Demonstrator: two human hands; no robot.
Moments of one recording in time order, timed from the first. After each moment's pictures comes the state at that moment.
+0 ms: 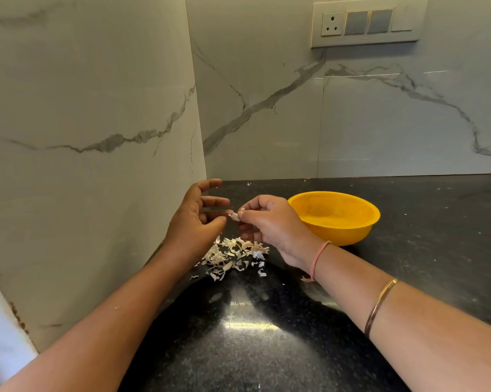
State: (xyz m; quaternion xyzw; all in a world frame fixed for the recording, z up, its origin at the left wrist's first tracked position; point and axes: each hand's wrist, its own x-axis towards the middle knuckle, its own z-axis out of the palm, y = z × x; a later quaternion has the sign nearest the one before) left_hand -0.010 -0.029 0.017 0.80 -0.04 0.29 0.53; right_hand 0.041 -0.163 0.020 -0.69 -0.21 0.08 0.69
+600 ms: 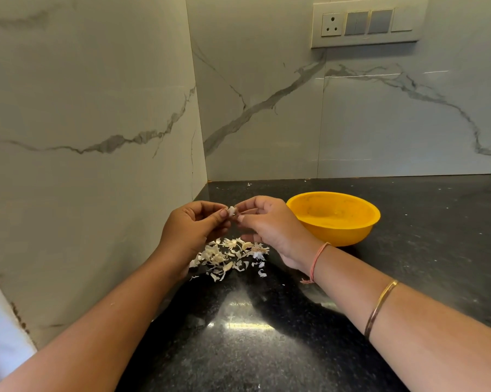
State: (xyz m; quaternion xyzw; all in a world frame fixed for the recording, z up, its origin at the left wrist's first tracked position) left_hand -0.009 -0.028 0.018 0.68 0.03 0.21 0.70; right_hand 0.040 -0.162 0.020 -0.72 -0.23 0.07 0.65
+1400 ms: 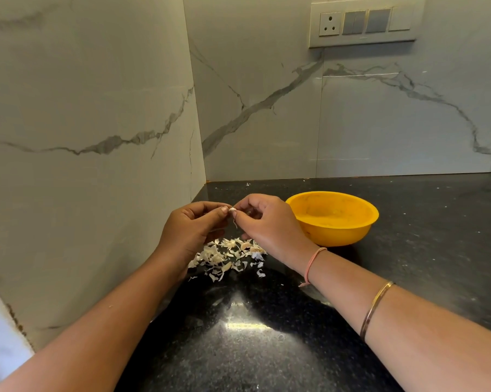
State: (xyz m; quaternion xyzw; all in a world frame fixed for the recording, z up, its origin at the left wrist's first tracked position) left_hand -0.013 -0.031 0.019 0.70 0.04 0.22 0.68; right_hand 0.040 -0.164 0.016 -0.78 -0.32 -0.14 0.51
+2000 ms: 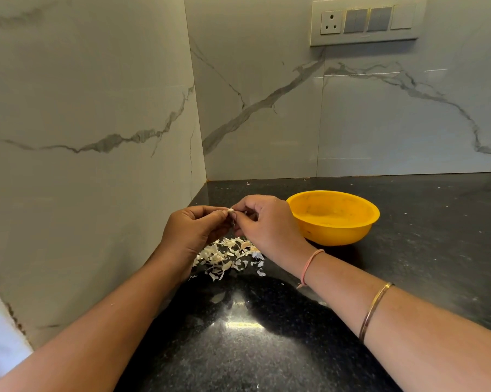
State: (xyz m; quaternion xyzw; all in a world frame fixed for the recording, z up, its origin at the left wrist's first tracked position) left_hand -0.013 -0.035 0.017 0.66 0.06 0.21 0.72; right_hand 0.041 -0.159 0.012 -0.78 -0.35 -0.20 0.49
